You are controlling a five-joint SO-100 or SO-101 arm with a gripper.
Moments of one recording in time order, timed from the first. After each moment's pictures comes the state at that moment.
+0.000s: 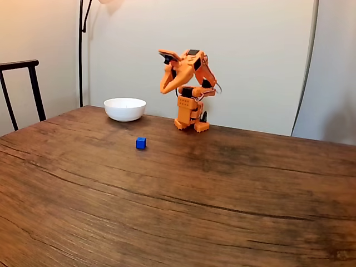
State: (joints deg) arm 26.3 183.9 147.3 70.2 101.4
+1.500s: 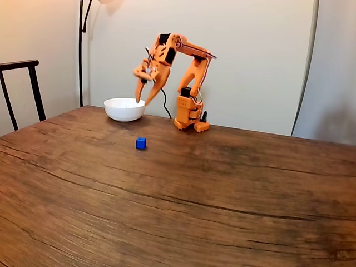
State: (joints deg) arm 30.8 122.6 116.2 71.4 130.0
